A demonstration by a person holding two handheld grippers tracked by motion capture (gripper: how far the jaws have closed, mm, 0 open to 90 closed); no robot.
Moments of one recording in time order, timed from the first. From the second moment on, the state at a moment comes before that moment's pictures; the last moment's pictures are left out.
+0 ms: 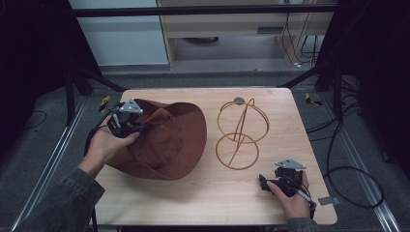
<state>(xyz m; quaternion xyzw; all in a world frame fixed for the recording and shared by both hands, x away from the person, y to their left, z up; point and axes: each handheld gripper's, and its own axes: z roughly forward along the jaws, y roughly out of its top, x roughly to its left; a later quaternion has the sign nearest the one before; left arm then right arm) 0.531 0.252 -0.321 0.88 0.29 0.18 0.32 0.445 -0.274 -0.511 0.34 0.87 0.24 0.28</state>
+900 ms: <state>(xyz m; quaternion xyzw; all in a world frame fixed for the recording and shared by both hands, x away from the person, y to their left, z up) 0.490 0.276 -0.254 0.86 0.26 0.22 0.38 0.445 -0.274 -0.511 0.34 0.87 0.24 0.28</state>
